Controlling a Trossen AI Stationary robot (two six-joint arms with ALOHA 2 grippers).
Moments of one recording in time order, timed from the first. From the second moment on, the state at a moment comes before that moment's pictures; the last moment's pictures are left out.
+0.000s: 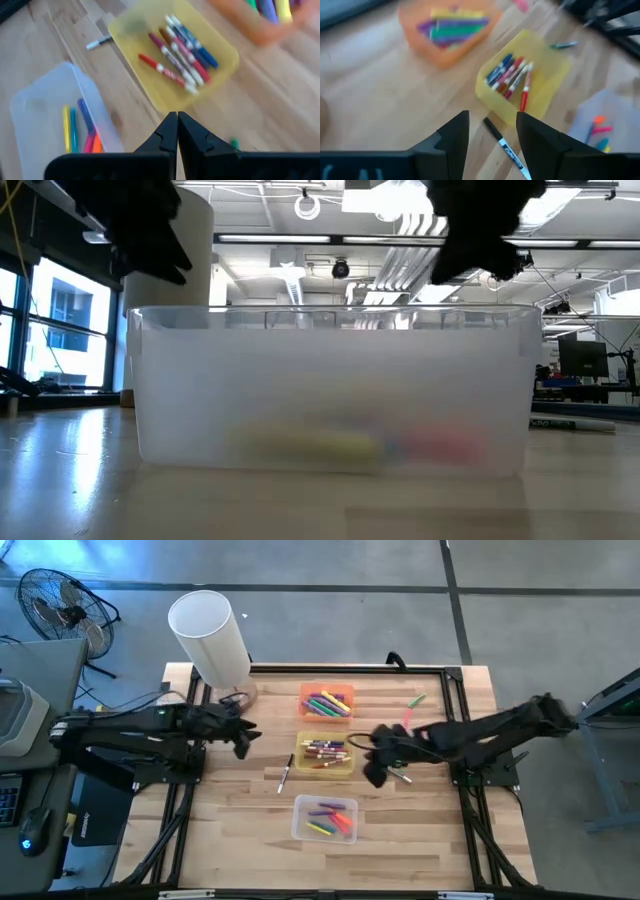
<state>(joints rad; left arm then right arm) 0.04 0.76 0.70 -0.59 -0.24 -0.58 0.19 1.29 0.97 -0.58 0.28 0.80</state>
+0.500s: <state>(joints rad) -0.08 1.41 0.87 -0.65 -0.10 -0.95 0.23 0.89 0.67 -0.60 0.29 0.86</state>
